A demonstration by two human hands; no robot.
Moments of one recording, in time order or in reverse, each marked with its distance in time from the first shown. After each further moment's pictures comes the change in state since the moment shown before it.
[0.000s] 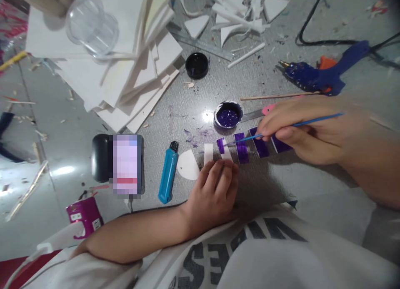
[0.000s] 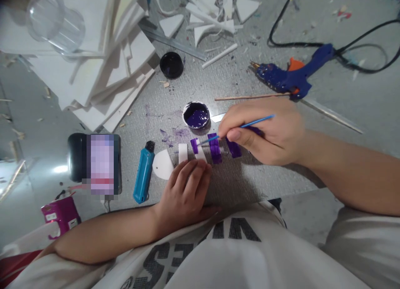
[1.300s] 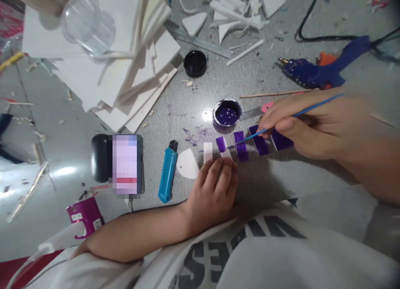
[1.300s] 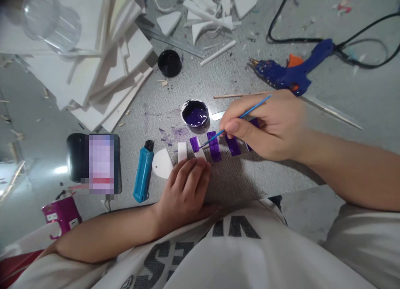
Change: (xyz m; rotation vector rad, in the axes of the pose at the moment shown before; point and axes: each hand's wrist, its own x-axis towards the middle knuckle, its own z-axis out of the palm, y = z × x) left_hand 0.002 -0.002 -0.002 0.015 -0.007 0.006; right_hand -0.004 0.002 0.013 0.044 0.200 0.129
